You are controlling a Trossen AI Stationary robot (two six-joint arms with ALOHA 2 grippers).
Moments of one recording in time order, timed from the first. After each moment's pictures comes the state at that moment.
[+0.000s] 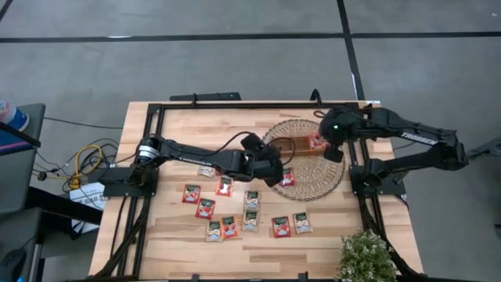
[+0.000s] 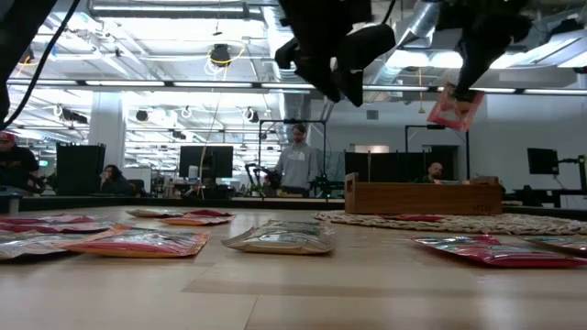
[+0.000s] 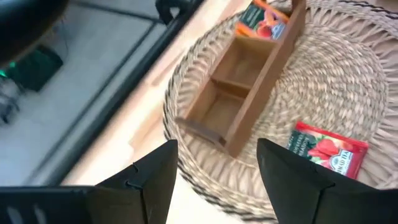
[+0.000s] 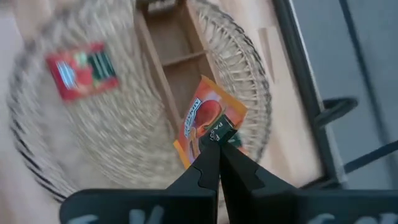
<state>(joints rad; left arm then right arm) -0.10 2.05 1.80 -0.66 -0.75 -0.35 -0.26 1.06 1.13 -1.22 0.24 -0.16</state>
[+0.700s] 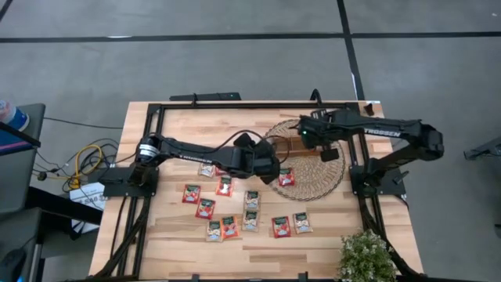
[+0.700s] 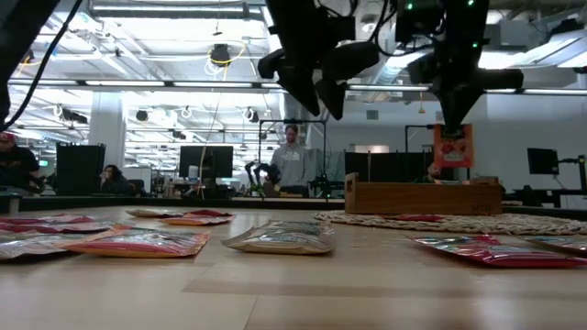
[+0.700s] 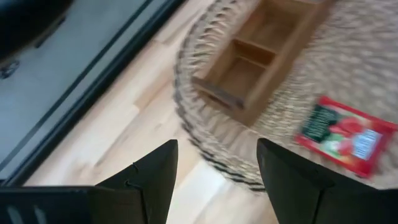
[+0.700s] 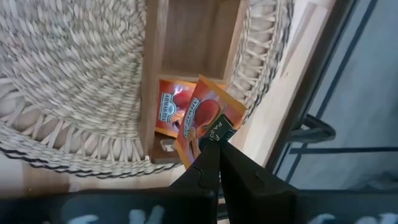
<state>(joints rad) -0.07 2.05 1.80 -0.82 -0.73 -0.52 -0.29 1.36 1.13 -1.24 0.37 -0.58</state>
